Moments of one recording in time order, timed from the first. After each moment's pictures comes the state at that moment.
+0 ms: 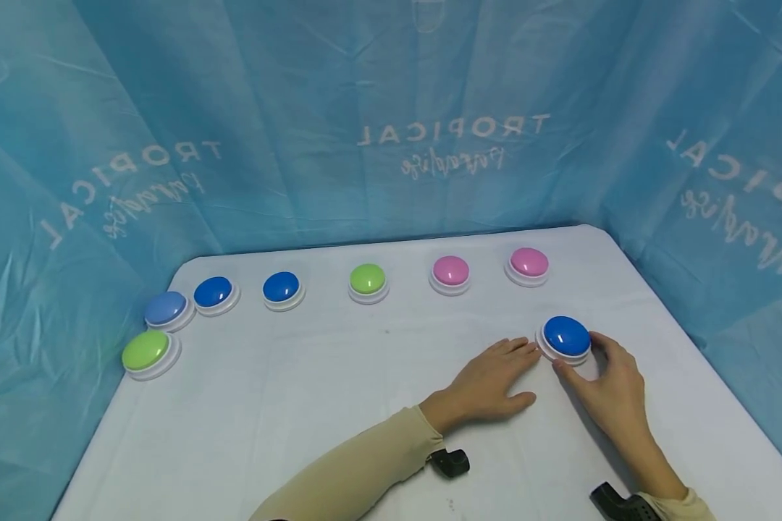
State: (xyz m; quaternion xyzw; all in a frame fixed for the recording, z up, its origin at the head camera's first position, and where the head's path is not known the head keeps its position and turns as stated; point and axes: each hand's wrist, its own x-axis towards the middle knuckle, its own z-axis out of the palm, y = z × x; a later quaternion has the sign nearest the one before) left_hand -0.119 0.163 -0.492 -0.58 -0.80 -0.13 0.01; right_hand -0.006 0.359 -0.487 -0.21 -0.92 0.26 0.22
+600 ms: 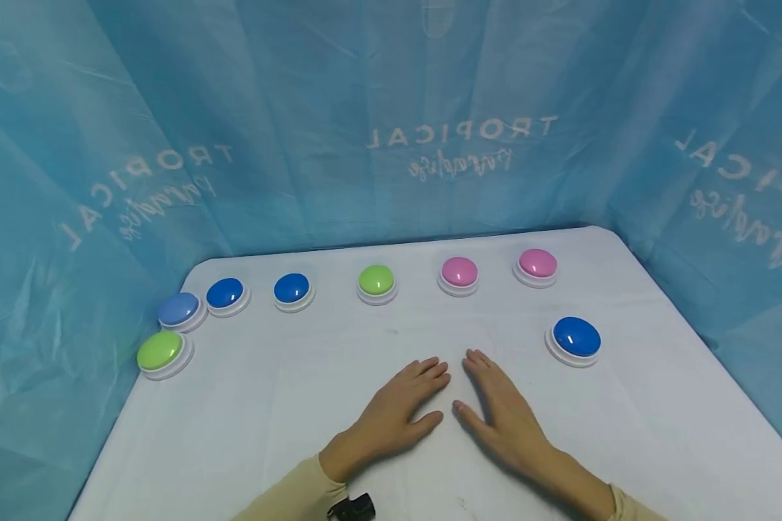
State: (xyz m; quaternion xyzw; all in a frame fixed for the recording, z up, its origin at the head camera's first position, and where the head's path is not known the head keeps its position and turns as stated) left_hand -0.123 0.000 -0.509 -0.53 -0.80 -0.28 0.04; right_hand -0.029 0.222 -0.507 0.09 -0.94 0.26 0.22
